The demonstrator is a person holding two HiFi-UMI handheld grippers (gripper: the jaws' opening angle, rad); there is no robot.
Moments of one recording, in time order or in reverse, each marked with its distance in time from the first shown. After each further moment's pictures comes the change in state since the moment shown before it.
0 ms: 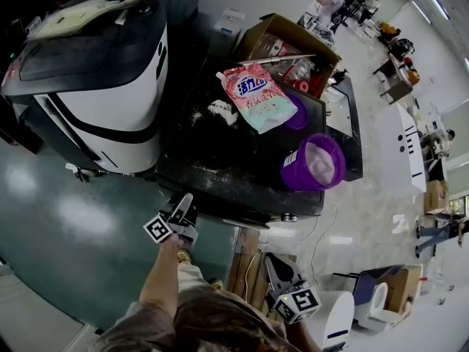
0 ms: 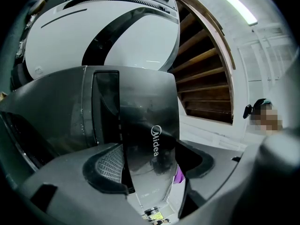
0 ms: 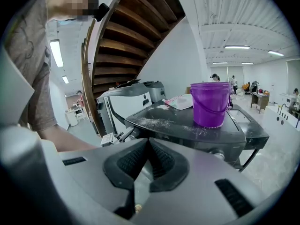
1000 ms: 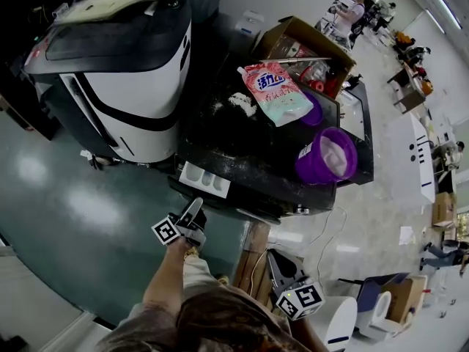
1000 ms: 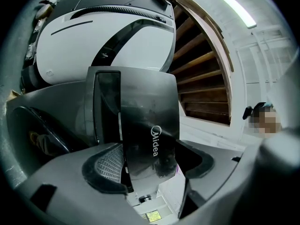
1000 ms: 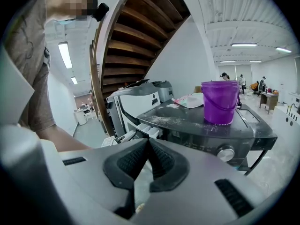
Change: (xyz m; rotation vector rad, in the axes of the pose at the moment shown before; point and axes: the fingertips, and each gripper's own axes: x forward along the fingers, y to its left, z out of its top) left arm -0.060 -0.023 -0.018 -0.022 -0.006 0.019; right arm -0.012 0.037 -0.012 -0.027 0.001 0.098
